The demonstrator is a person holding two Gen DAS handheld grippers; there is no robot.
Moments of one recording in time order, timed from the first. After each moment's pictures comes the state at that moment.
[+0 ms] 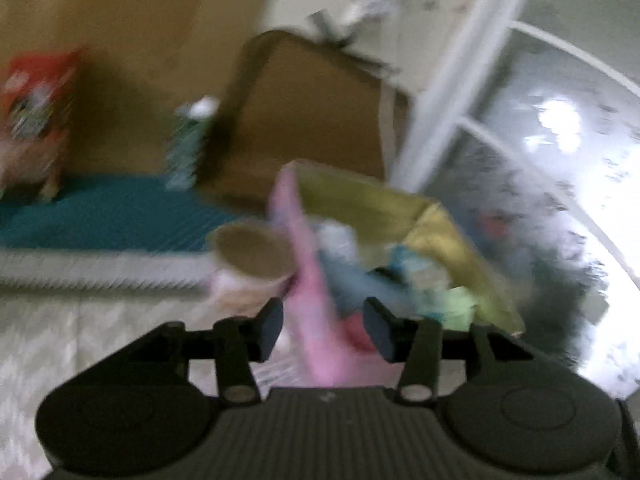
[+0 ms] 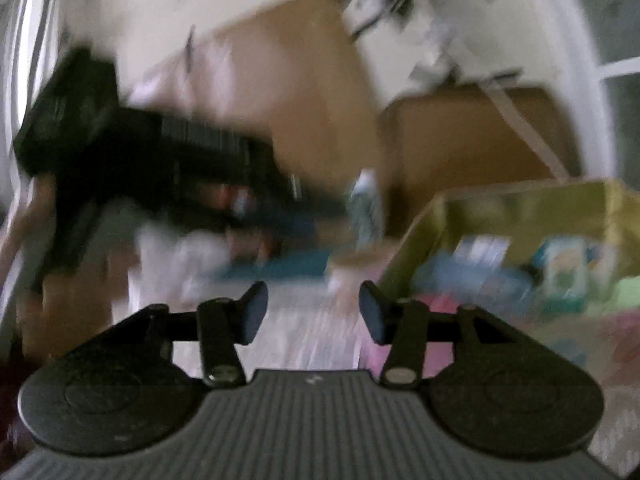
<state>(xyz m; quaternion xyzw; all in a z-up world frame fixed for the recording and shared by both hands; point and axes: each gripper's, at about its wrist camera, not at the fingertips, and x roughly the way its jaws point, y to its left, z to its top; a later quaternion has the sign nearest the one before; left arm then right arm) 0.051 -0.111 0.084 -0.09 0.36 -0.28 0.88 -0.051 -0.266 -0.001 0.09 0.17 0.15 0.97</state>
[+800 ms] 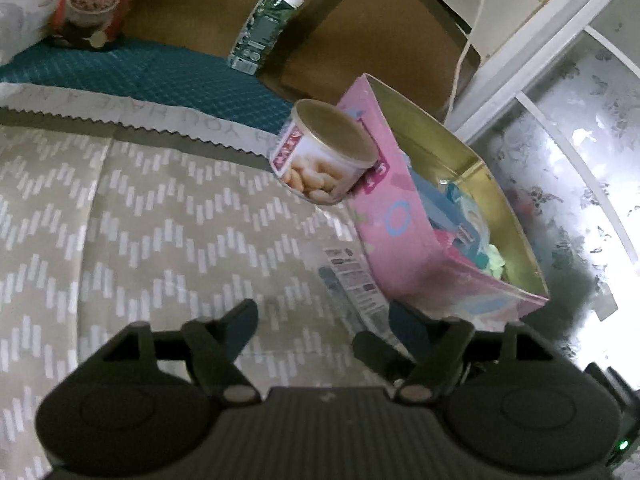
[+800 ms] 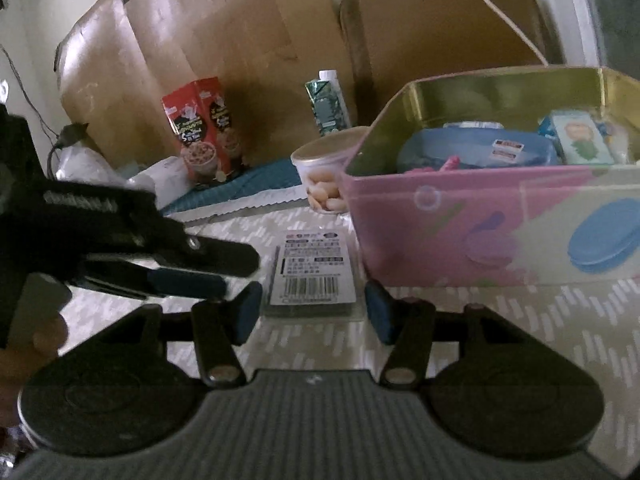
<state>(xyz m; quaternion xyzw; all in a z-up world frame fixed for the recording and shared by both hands) 0.051 -0.075 0.005 -0.17 0.45 -0.27 0.84 -0.023 -0.242 -0.046 0.15 0.25 0.09 0.95</state>
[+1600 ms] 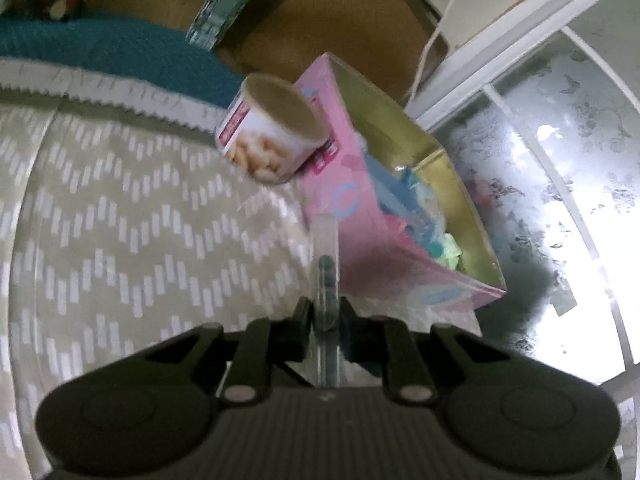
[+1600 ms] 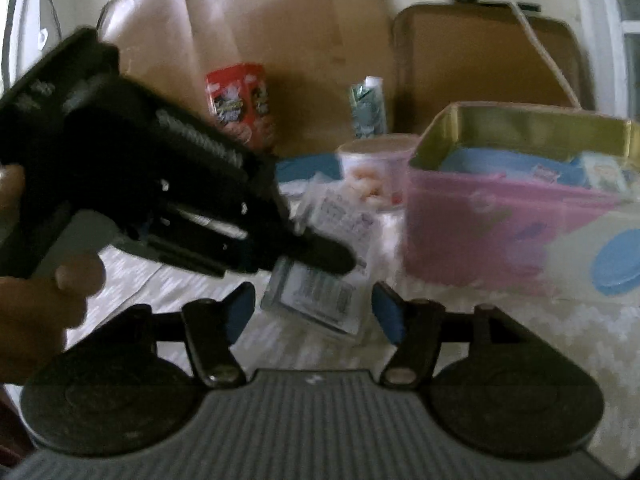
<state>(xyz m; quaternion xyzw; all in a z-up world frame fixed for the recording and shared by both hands) 0.048 -0.085 0.006 -0.20 0.45 -0.33 0.80 -0.034 -0.218 -0.047 0.08 0.23 0.13 0.96</state>
